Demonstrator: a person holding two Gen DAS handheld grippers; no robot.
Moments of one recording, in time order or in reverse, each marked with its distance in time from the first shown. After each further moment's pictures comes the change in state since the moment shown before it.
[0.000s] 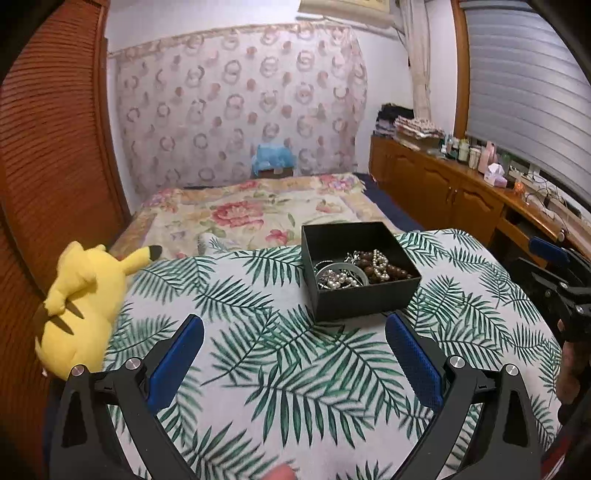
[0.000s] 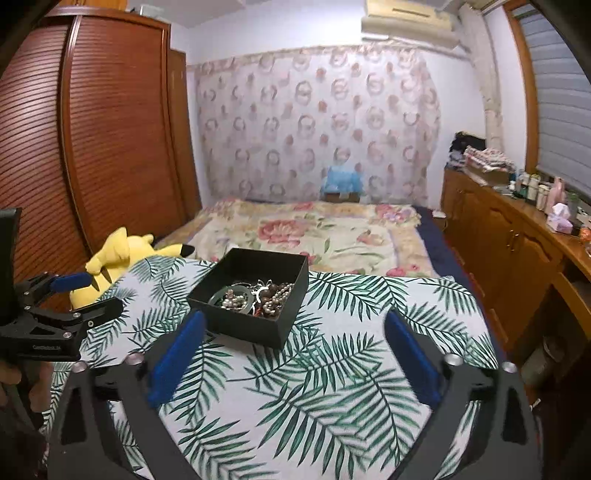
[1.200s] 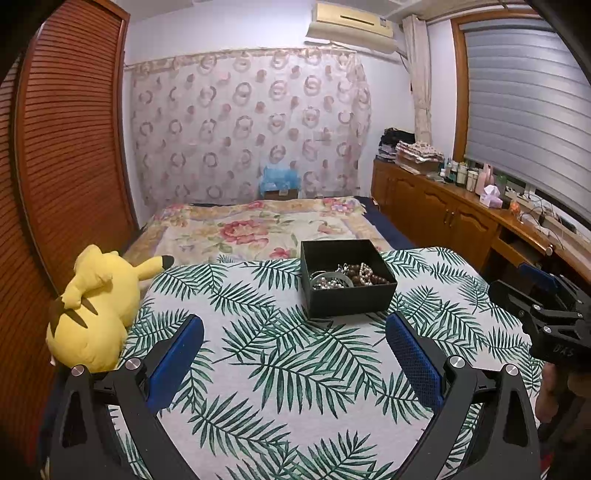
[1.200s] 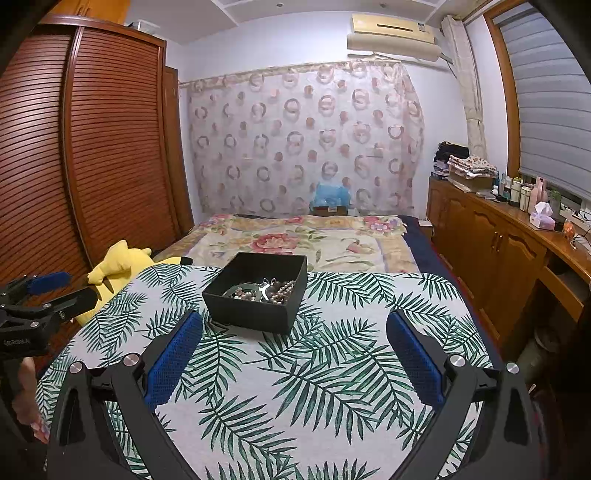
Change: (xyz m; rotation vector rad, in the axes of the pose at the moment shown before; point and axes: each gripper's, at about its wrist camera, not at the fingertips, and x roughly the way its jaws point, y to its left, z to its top) left arm -0.058 -0.007 -0.016 -0.033 -0.084 0.014; right arm -0.040 0.017 -0.021 0.016 -0.056 -0.034
